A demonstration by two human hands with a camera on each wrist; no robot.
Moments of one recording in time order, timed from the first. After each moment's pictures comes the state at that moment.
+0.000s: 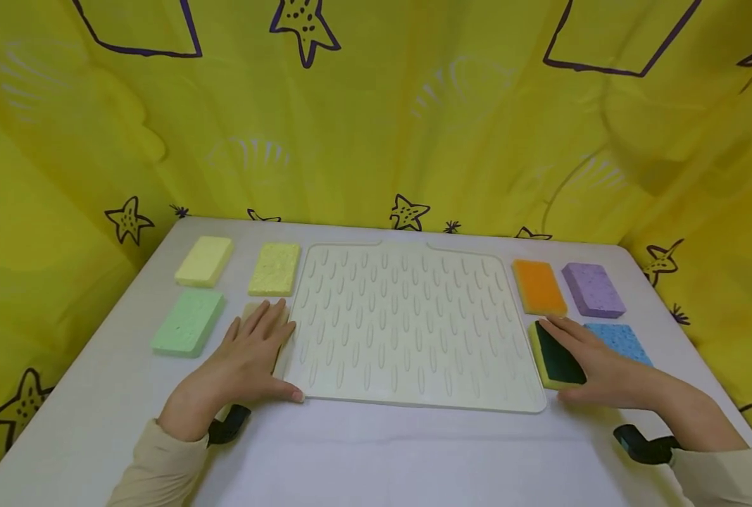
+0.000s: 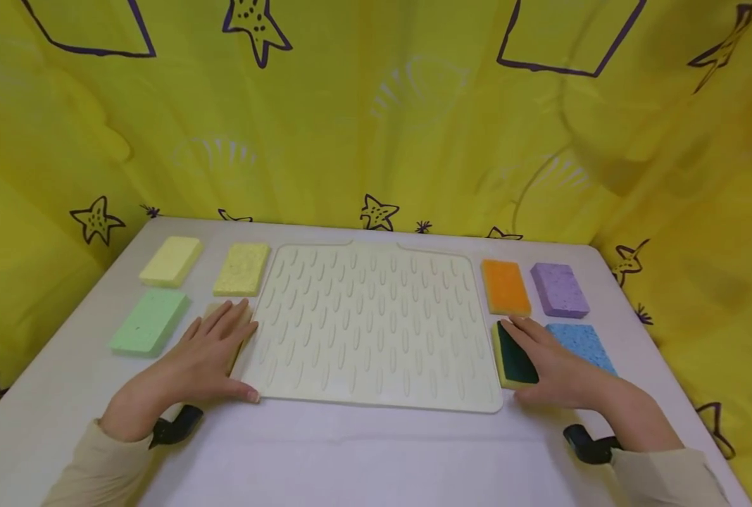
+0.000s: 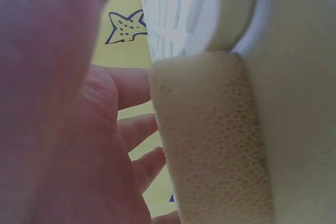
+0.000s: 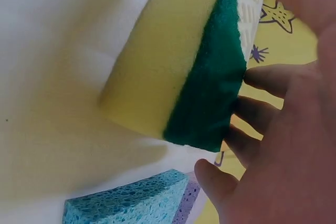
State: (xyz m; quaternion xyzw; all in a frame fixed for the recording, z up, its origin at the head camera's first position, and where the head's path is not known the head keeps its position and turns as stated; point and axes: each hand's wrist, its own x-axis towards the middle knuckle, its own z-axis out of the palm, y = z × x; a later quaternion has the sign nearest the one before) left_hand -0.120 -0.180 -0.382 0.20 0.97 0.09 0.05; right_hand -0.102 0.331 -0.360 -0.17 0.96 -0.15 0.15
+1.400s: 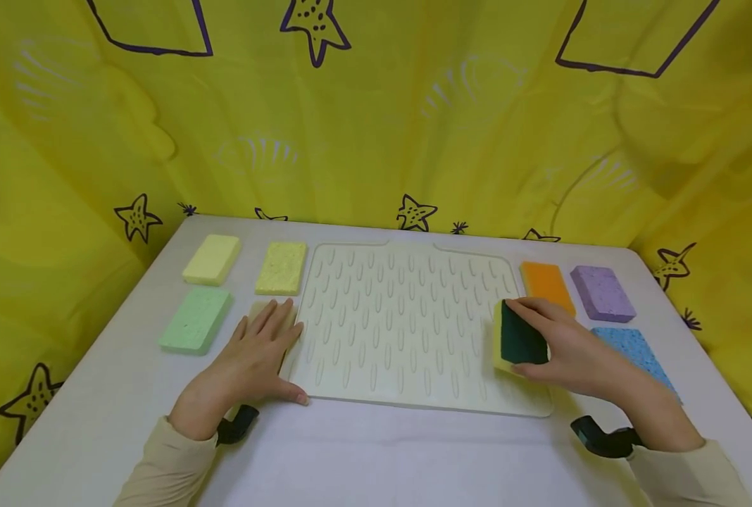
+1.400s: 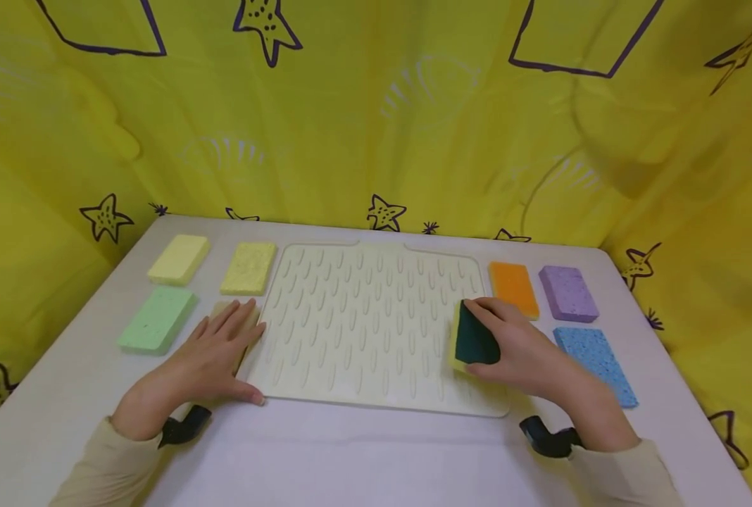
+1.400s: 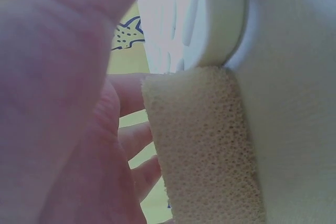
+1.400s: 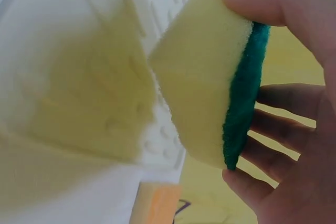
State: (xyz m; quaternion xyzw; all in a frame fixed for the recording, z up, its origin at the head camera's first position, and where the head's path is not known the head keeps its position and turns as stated) left_hand -0.119 -0.180 -0.383 0.21 0.97 0.08 0.05; right_hand -0.115 0.264 -0.336 -0.18 0.97 -0.15 0.05
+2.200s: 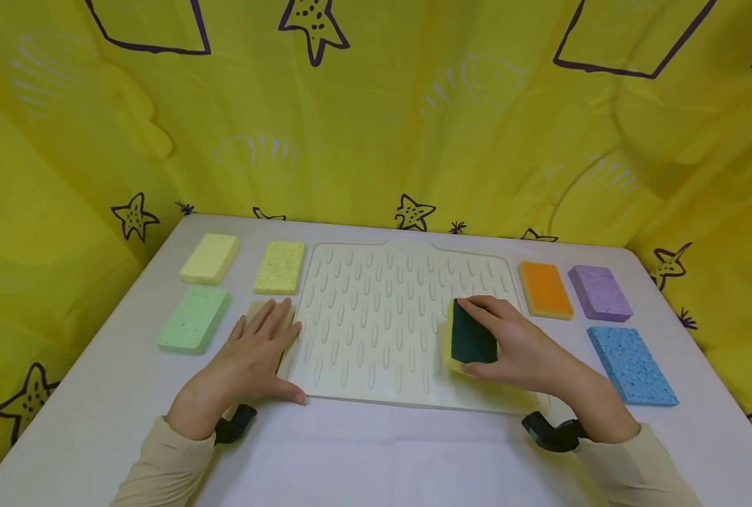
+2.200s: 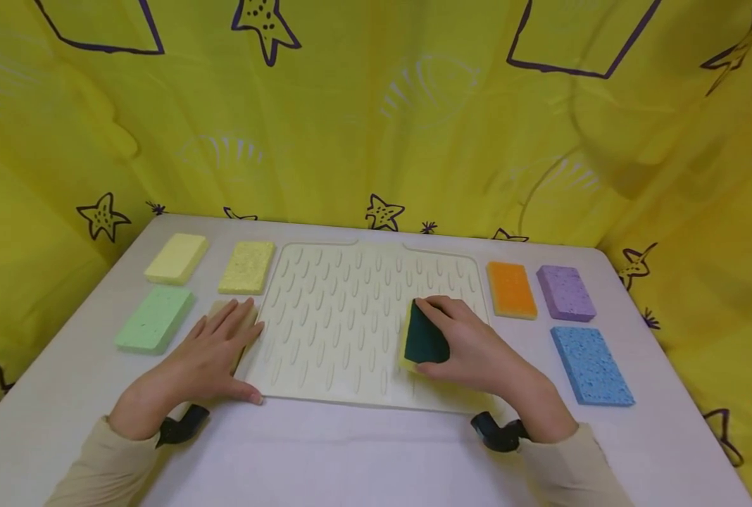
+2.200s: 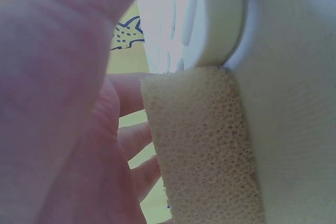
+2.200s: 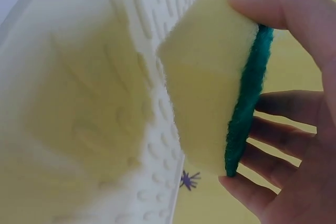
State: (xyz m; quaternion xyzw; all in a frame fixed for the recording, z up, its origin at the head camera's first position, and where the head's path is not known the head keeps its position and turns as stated) left_hand -0.118 -0.180 -0.383 0.21 0.97 0.07 0.05; right_hand -0.121 0.211 -0.341 -0.23 0.96 -0.16 0.03
